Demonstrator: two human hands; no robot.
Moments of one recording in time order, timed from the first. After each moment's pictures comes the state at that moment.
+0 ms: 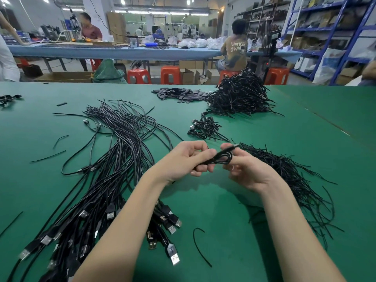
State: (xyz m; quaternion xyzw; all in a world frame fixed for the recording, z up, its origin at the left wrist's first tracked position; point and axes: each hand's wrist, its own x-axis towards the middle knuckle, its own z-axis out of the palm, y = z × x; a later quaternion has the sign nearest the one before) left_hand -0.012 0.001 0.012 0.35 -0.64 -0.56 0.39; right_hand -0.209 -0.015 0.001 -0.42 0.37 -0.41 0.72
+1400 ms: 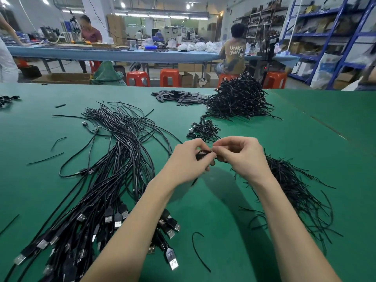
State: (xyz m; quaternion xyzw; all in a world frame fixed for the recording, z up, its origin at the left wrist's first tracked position) left_hand -0.029 -0.001 0.014 0.53 -0.69 -0.29 0.40; right_hand -0.194 -0.012 0.021 -0.64 0.48 -0.49 0.34
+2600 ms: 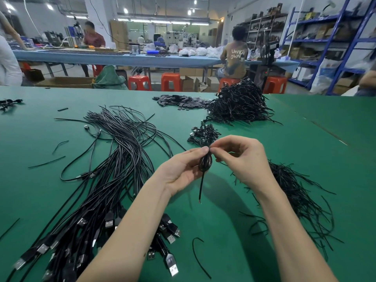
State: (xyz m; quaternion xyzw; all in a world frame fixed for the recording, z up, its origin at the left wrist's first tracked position) left_hand -0.019 0.000 0.015 0.33 -0.32 -0.73 0.50; right_hand -0.191 -0.006 0.030 -0.71 0.40 -0.51 0.29
